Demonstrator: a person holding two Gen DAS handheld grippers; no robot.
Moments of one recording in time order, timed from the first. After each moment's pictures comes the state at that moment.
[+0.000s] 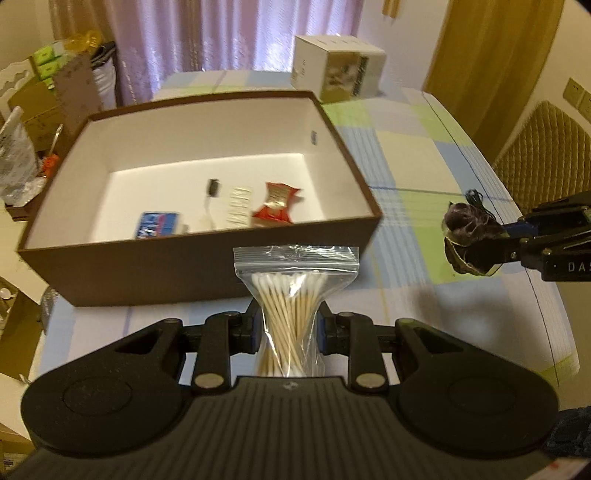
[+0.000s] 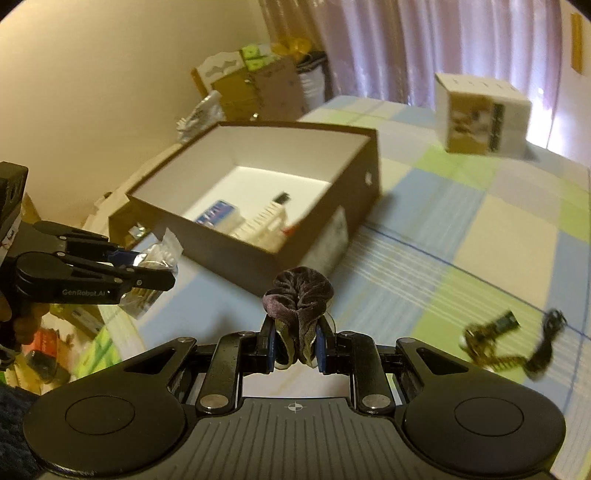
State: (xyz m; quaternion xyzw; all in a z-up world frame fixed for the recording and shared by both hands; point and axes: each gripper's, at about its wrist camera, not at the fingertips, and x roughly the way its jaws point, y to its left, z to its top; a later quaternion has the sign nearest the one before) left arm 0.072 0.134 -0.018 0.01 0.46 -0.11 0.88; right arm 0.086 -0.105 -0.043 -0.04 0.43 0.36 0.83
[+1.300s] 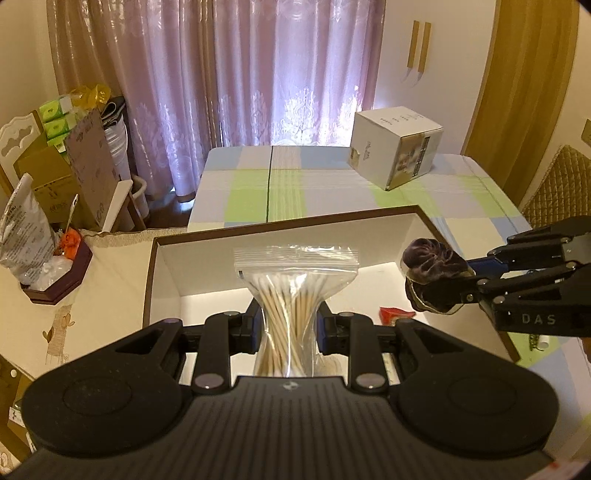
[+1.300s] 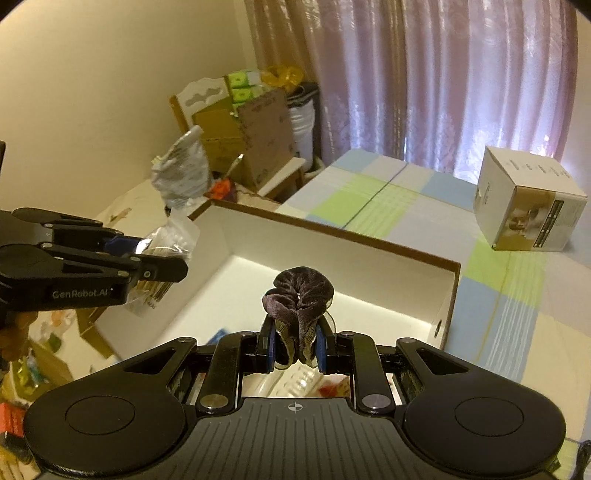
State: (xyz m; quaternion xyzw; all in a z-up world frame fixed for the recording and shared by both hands) left arm 0.219 0.253 0.024 0.04 0.39 -0.12 0.91; right arm 0.201 0.068 -0.026 -0.05 0.40 0.31 0.86
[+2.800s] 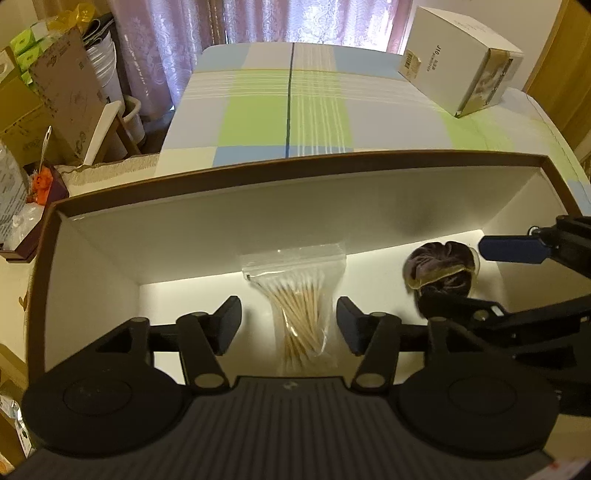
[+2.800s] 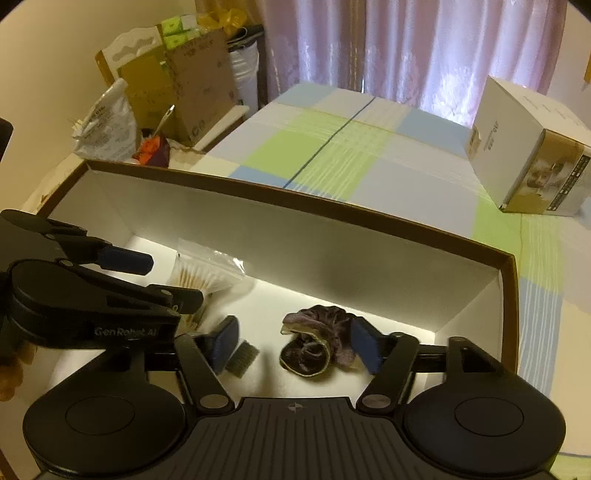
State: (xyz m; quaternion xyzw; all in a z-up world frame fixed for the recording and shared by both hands) left arm 0.356 0.240 -0.097 0.05 0.52 -0.09 0.85; right arm 0.302 0.109 -0.118 -0.08 0.47 0.22 0.85
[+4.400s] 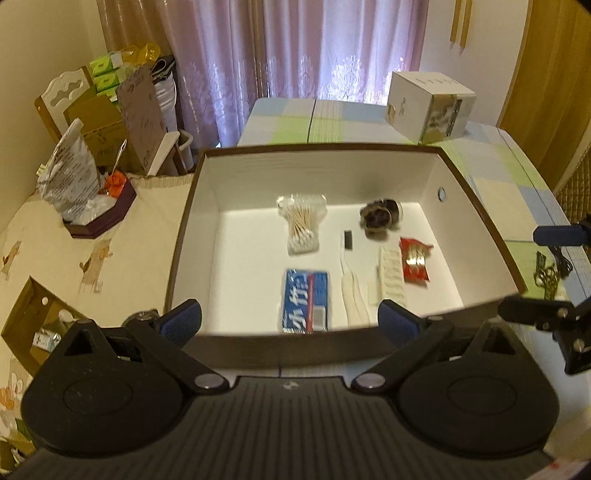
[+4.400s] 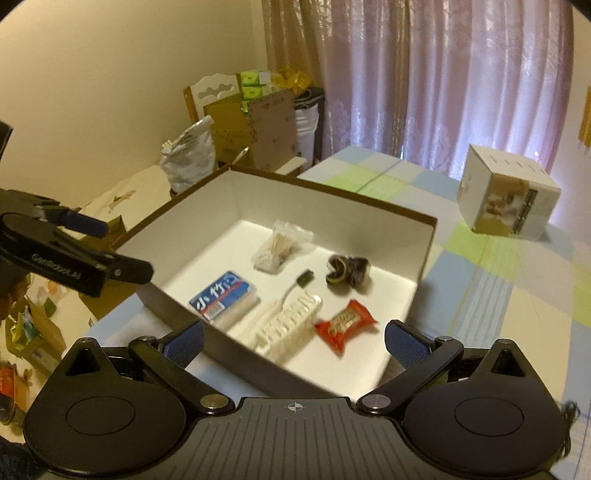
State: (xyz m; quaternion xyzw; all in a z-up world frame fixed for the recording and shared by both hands) left arm 0.129 0.254 0.010 0.03 0.44 -0.03 0.90; right arm 0.106 0.021 -0.038 -0.09 0.37 0.31 0.87
